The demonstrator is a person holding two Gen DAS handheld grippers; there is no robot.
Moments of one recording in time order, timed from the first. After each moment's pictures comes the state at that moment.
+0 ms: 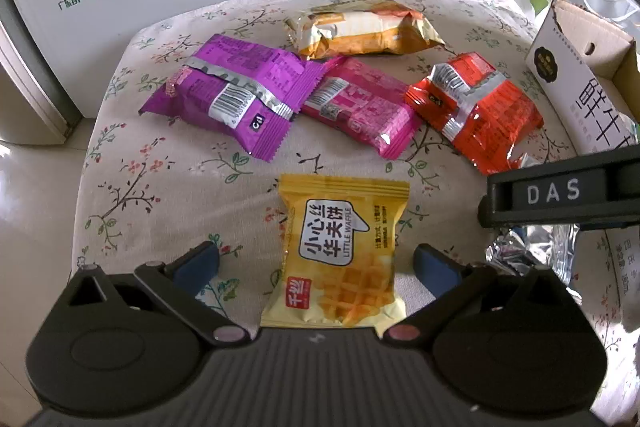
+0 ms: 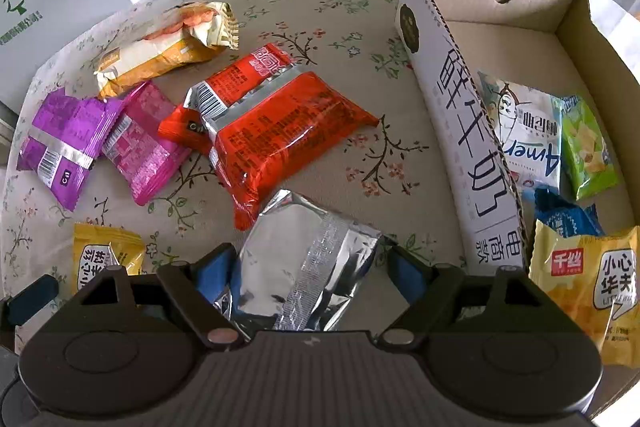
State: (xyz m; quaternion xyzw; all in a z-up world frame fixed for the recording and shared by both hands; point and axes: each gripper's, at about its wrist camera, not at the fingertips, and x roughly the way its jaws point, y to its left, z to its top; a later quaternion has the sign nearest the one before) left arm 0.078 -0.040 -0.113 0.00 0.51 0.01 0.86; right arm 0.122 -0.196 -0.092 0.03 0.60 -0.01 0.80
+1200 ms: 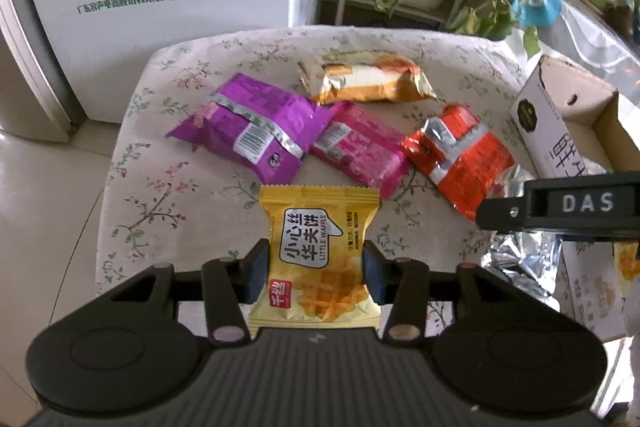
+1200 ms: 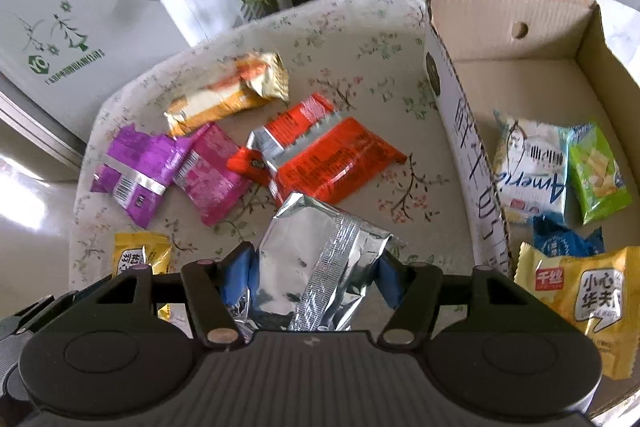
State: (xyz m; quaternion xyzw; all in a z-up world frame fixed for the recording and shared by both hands) left arm 0.067 -0.023 -0.073 -0.05 0.48 0.01 0.87; right arm 0.110 -0.223 -0.038 0.08 0.56 0.06 0.82
